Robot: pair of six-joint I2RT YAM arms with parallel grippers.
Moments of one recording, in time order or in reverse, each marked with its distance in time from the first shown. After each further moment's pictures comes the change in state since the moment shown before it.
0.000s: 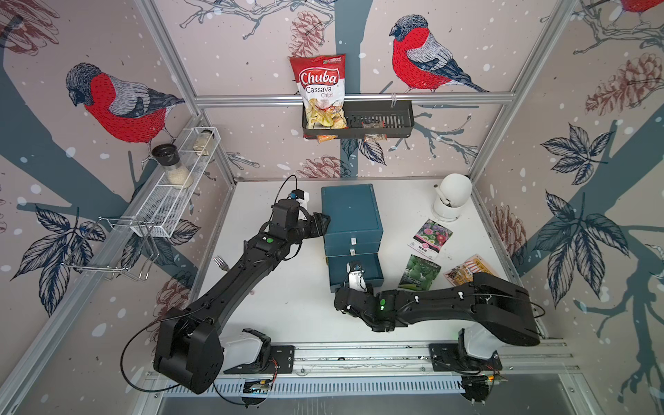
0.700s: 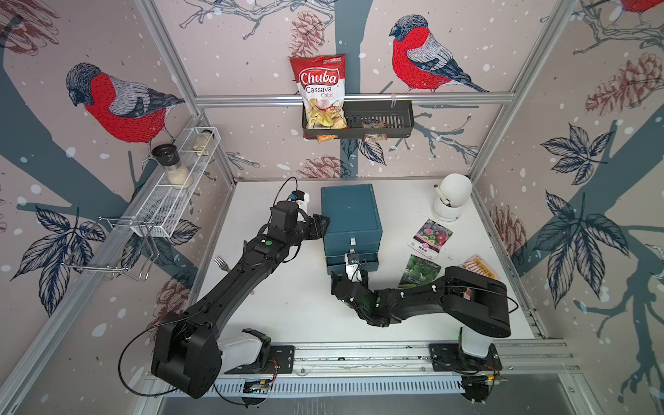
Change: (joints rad) left arm 0.000 -0.024 -0.028 0.015 0.002 0.037; right arm -0.092 0.162 -0.058 0.496 0.148 -0.258
